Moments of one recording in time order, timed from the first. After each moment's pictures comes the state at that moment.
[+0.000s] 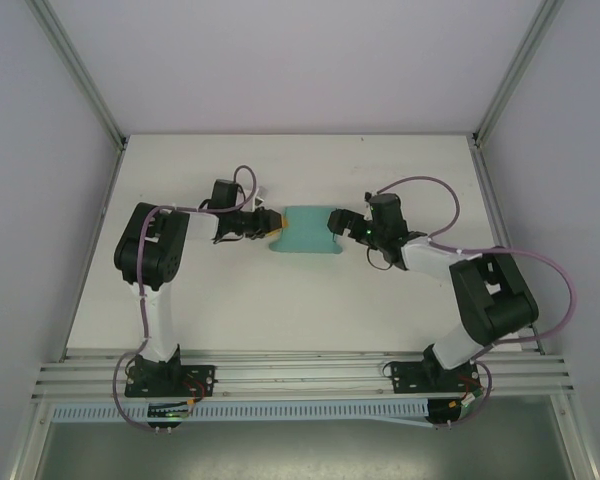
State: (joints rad) left arm -0.28 2.07 1.08 0.19 0.92 -0.63; right arm 0.42 1.58 0.74 0.17 -0.21 0.66
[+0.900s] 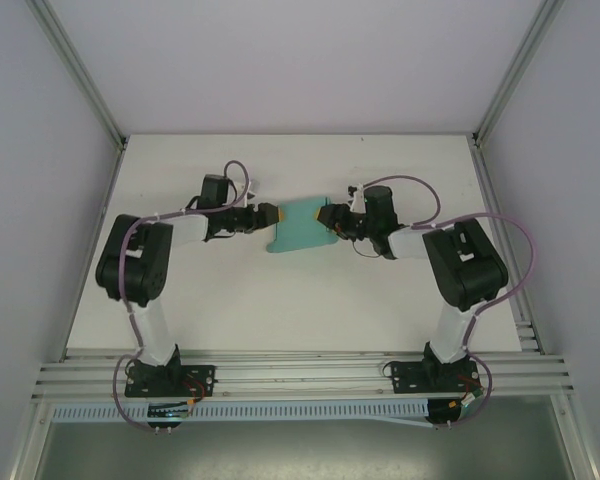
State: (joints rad) left arm -0.27 1.86 1.03 0.08 0.80 -0.48; right arm 0.40 1.81 0.83 0.47 -0.62 0.90
